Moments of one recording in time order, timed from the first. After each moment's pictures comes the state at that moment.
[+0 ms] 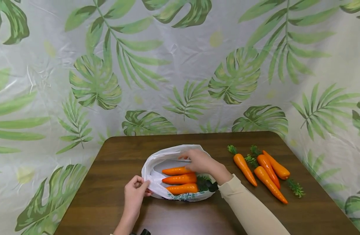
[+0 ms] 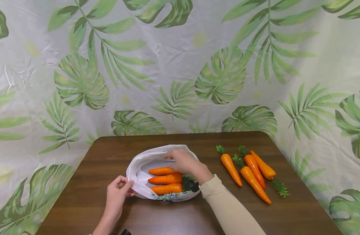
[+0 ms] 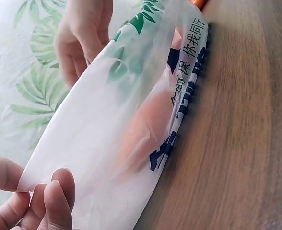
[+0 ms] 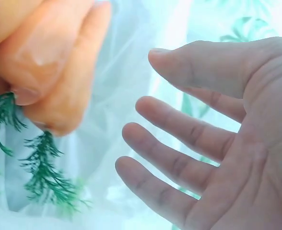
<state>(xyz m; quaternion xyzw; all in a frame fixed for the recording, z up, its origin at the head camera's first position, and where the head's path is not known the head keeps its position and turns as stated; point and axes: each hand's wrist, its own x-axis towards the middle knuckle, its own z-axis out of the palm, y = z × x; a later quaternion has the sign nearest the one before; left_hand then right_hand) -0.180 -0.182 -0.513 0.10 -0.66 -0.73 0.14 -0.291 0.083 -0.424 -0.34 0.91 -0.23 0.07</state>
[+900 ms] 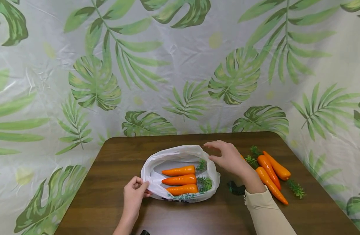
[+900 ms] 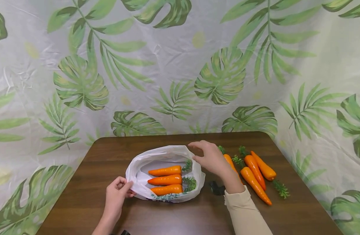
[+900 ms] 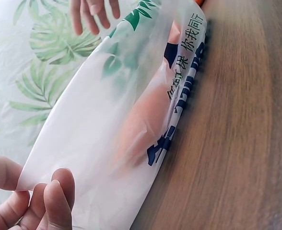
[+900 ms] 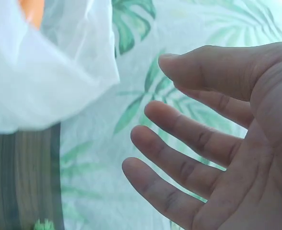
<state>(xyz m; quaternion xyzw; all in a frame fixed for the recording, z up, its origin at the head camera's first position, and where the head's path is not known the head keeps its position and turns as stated) -0.182 -0.183 -0.514 0.10 -0.66 -0.73 0.14 -0.265 0.174 -0.401 -0.25 0.90 -0.34 -0.07</state>
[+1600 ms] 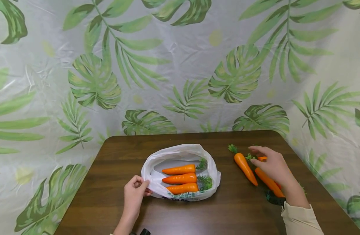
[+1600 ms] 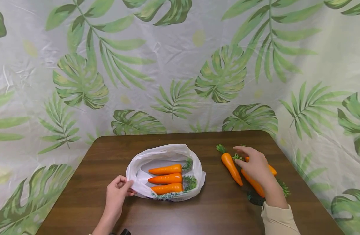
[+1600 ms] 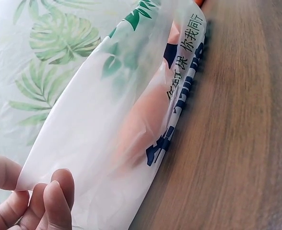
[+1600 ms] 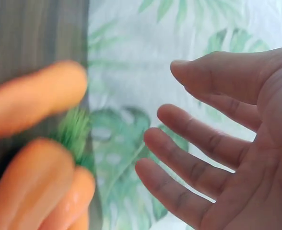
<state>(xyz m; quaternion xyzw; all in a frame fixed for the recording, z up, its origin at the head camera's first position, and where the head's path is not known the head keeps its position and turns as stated) -0.183 -0.184 -0.515 0.10 -0.67 -0.72 0.14 -0.239 0.308 -0.432 -0.12 0.93 -0.32 -0.11</state>
